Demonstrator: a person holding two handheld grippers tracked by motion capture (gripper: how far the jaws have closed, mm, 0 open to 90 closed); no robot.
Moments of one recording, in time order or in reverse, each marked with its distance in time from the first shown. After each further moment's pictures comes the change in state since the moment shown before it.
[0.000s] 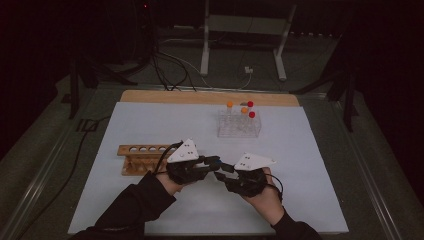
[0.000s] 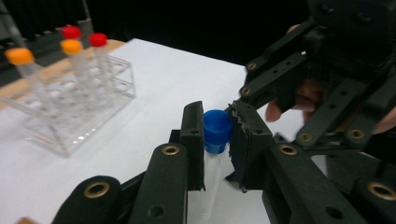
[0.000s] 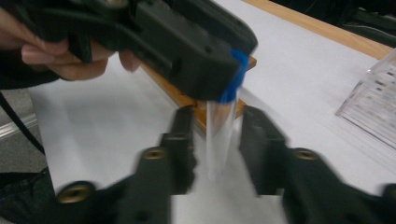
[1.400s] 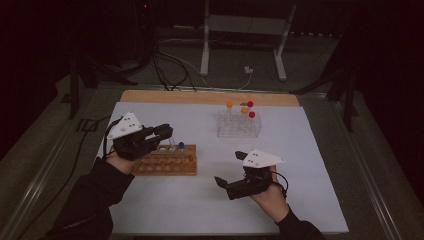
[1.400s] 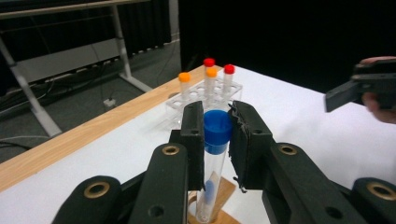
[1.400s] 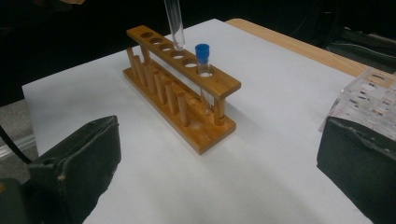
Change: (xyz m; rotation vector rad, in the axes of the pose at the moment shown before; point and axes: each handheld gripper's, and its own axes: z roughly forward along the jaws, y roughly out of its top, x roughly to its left) left arm 0.065 0.005 -0.102 -0.084 0.295 -0.046; right arm -0.007 0.004 -0.011 -0.084 -0.016 0.020
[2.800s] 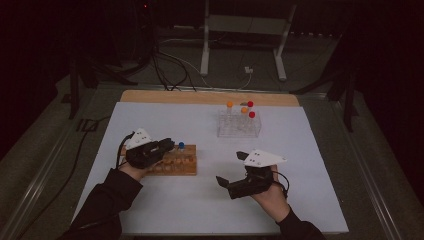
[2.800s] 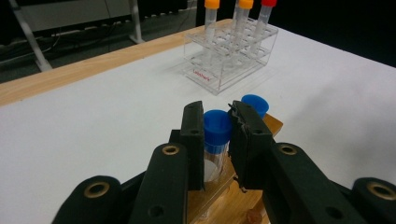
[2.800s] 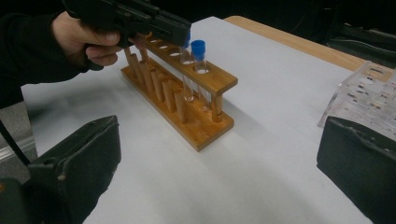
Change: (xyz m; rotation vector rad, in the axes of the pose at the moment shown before) left arm 0.013 -0.076 0.041 0.101 0.049 -0.099; right arm -0.004 -0.003 -0.001 0.005 0.004 0.018
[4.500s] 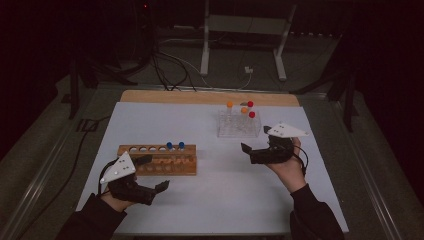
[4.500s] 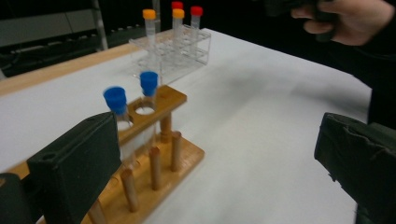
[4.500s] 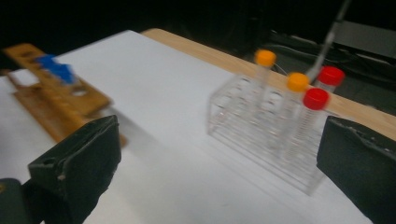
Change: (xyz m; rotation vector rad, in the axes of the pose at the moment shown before) left arm -0.048 -0.020 -0.072 -0.051 -0.127 0.046; right arm -0.091 0.011 -0.009 -0.032 -0.234 0.040
